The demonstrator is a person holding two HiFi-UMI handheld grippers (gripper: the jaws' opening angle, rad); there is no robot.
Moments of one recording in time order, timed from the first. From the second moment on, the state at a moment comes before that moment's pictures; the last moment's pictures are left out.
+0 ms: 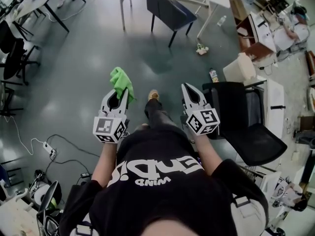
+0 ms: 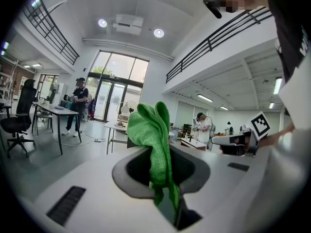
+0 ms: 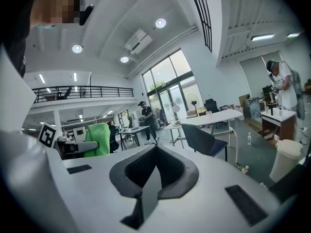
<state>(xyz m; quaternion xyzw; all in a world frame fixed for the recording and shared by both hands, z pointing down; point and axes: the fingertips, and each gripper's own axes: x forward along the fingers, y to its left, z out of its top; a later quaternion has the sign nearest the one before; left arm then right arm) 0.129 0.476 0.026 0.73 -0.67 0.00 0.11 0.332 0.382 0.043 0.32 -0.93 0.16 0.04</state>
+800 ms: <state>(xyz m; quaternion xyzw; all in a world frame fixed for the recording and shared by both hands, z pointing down) 0.021 0.293 0.025 0.74 -0.66 0.00 0.12 0.231 0.200 0.051 0.33 -0.93 0.17 0.03</state>
